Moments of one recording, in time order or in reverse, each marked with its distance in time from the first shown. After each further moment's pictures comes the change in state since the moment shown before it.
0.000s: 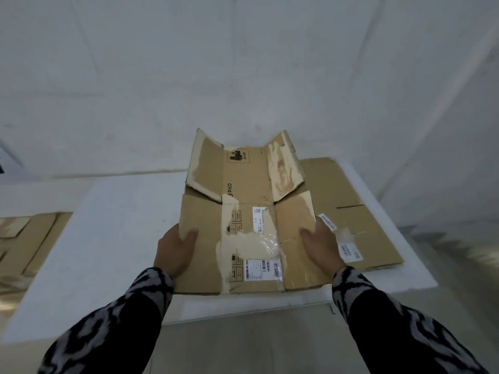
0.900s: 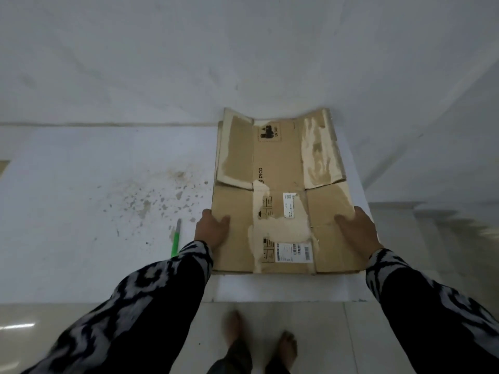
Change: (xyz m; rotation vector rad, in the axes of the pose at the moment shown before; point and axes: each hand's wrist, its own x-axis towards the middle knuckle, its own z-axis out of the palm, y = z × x) left_hand 0.039 0.103 0.285 0.015 -0.170 -0.375; right_hand 0.205 0.171 -0.177 -0.220 -0.112 0.206
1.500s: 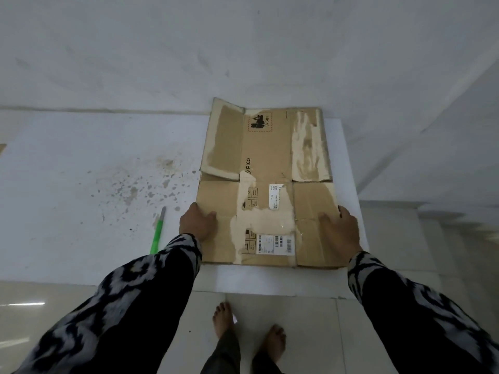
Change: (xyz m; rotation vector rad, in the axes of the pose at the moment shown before) left_hand 0.002 -0.001 0.031 0.240 0.137 -0.073; right_hand 0.019 0.032 0.009 0.029 -0.038 -0.001
